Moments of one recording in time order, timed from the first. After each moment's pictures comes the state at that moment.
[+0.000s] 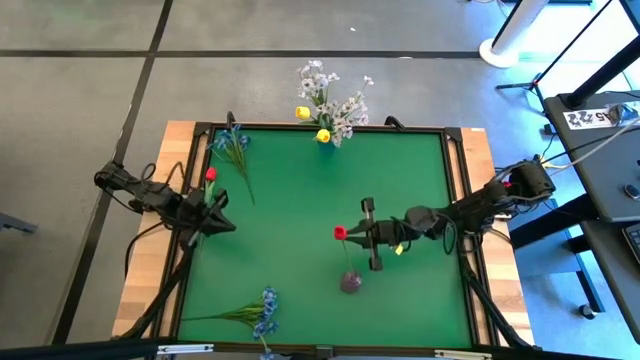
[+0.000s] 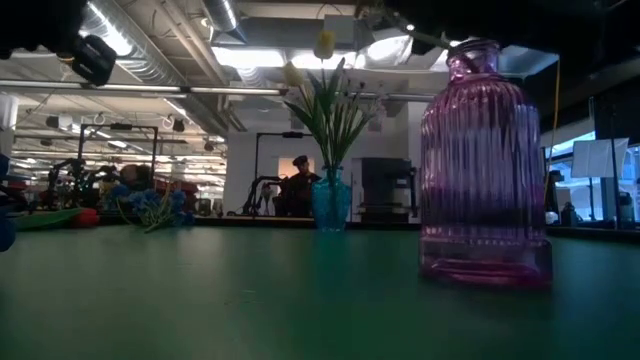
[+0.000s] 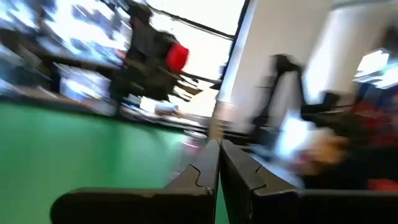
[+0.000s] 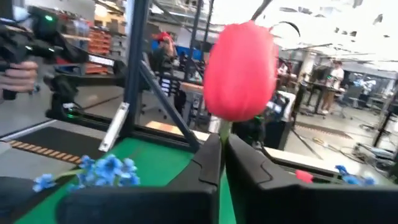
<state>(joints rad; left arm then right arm) -0.44 0.01 0.13 -0.01 -0.20 -0.28 0.28 1.52 0.55 1.11 0.10 -0.21</state>
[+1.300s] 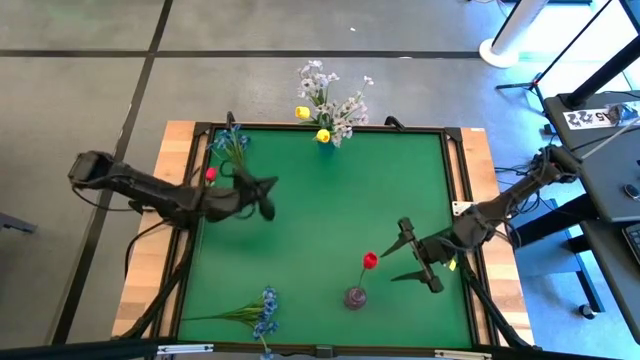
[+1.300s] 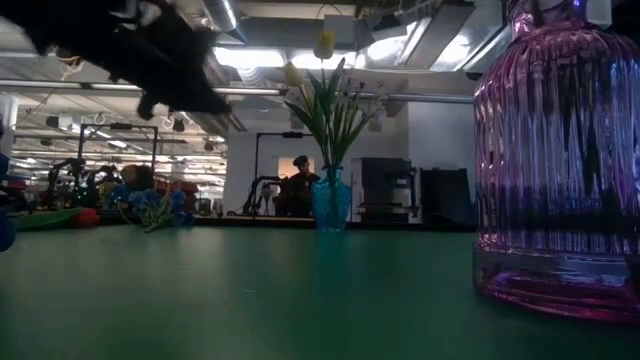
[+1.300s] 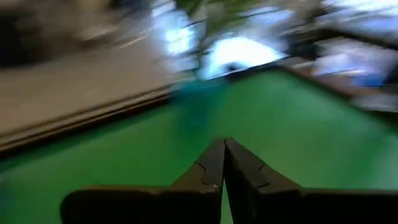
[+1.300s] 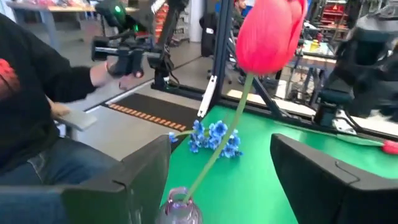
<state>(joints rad) -0.11 1.04 0.41 0.24 -0.88 -0.47 0.63 0.97 0.54 0.36 0.20 -0.06</state>
